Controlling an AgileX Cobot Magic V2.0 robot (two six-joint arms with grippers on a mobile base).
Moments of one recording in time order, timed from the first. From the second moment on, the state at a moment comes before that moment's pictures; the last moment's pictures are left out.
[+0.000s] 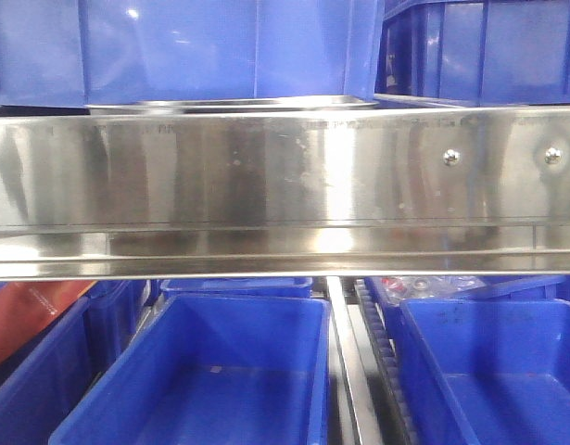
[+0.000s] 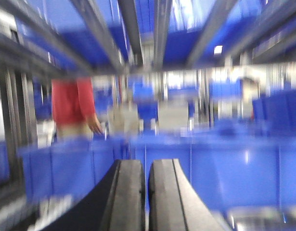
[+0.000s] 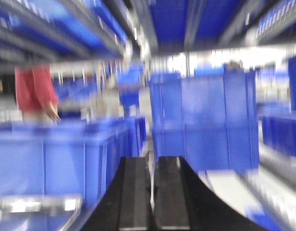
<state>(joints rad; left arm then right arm) -0.01 0.11 -0.57 0.07 0.35 0.02 0.01 0.10 -0.60 0.12 0.43 -0.02</state>
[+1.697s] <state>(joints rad) -0.12 1.28 -1.22 -0.01 0.88 -0.17 0.42 1.45 -1.38 -0.05 1.04 0.43</state>
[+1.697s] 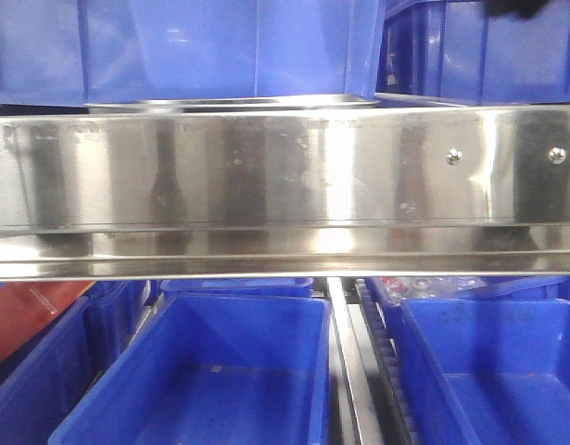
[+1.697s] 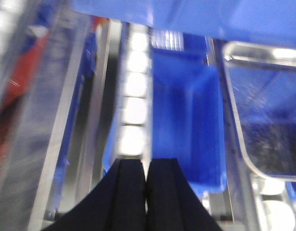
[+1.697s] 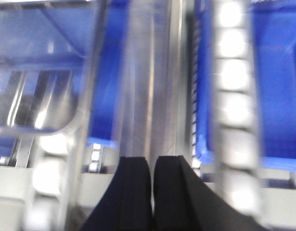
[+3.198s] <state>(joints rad) -0.36 1.84 -1.74 0.09 1.12 -0.37 0.44 1.92 -1.90 -0.06 1.23 0.49</state>
